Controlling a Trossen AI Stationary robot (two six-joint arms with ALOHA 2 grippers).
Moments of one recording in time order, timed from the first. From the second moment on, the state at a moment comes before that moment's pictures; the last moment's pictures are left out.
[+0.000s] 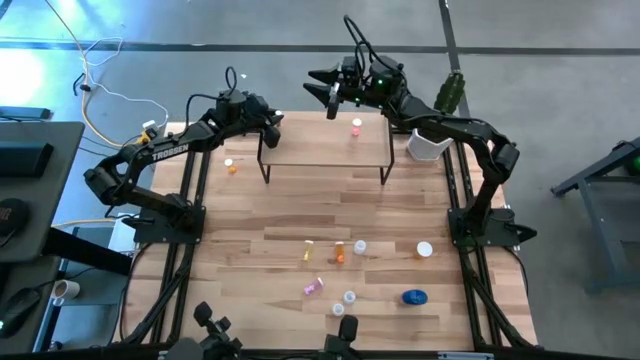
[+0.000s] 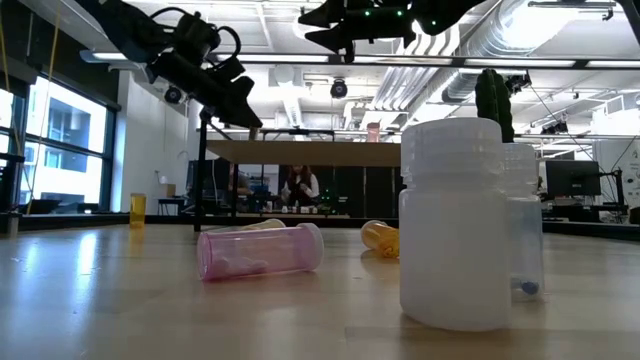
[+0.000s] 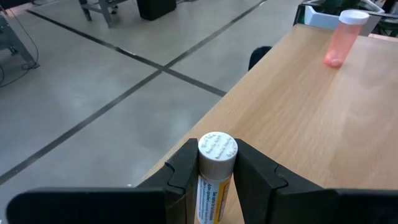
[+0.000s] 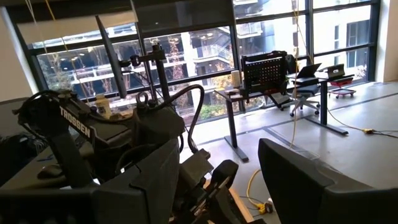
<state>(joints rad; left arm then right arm) 0.94 1.35 0.83 0.10 0.14 0.13 -0.57 1.77 1.58 0.32 -0.35 0.17</state>
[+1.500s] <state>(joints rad) 0.94 1.35 0.83 0.10 0.07 0.13 -0.57 1.77 1.58 0.29 -0.35 0.15</state>
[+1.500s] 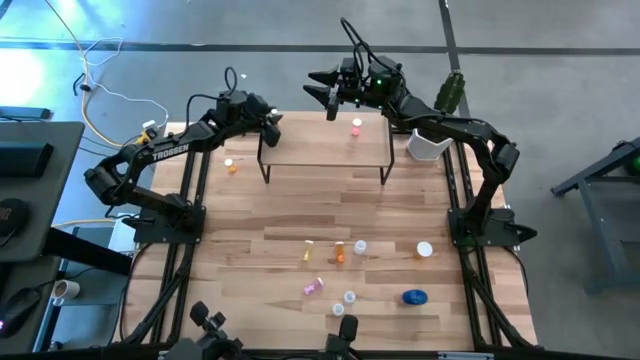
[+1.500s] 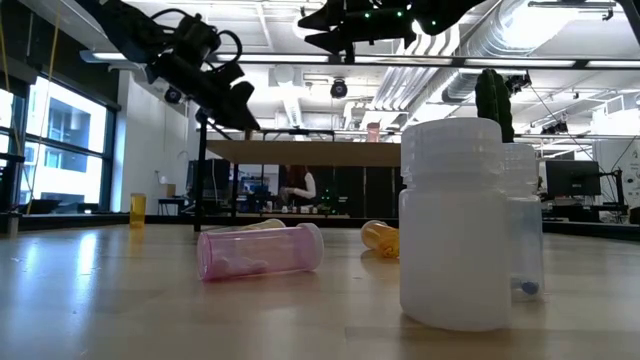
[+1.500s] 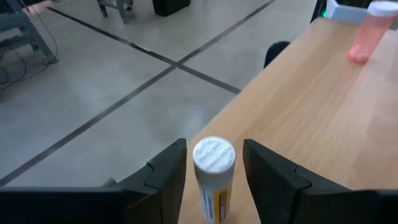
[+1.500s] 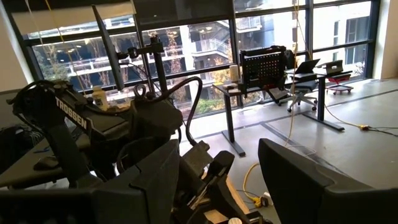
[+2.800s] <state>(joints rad) 0.86 1.02 0.96 -0.19 0.20 0.00 -0.54 1.60 1.58 -0.18 -0.35 0.16</state>
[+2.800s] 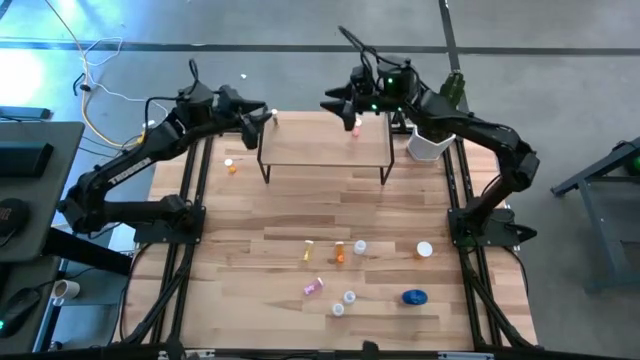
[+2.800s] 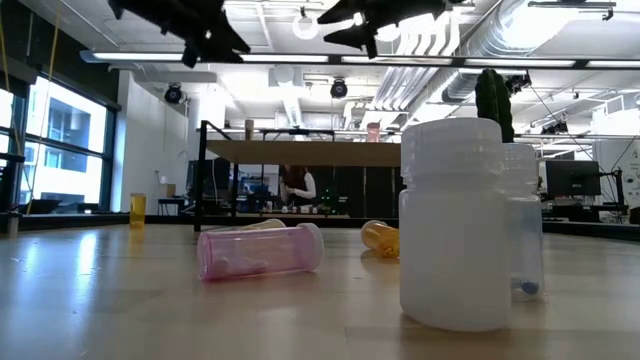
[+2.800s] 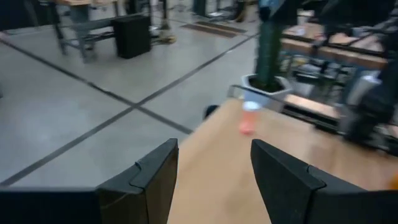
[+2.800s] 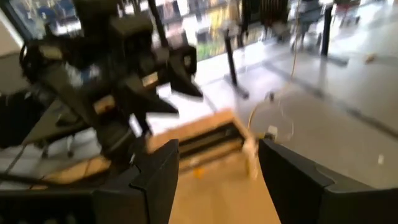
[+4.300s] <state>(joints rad) 0.50 0.99 0.93 -0.26 0.38 -0.13 -0.08 1.52 1.37 -0.94 -0.26 0.13</state>
